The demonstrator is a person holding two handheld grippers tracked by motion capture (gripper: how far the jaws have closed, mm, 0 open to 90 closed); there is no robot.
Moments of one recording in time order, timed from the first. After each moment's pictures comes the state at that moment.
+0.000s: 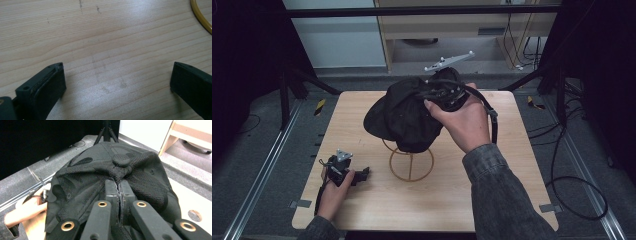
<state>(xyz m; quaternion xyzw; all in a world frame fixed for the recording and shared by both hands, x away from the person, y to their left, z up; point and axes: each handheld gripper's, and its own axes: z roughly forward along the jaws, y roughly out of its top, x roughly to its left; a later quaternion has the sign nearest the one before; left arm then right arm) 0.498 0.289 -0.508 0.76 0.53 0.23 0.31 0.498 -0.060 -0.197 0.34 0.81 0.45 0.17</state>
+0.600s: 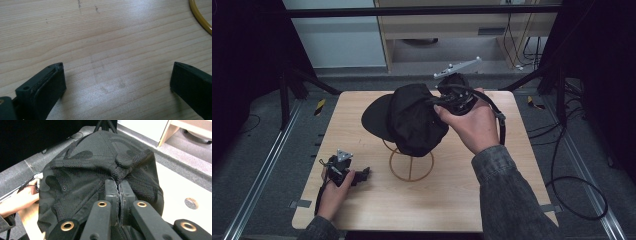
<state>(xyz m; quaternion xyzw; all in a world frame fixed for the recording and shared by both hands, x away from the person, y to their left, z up) 0.498 0.288 -0.508 0.76 0.52 0.23 0.31 0.502 -0.077 -0.212 0.35 0.82 0.42 0.16</state>
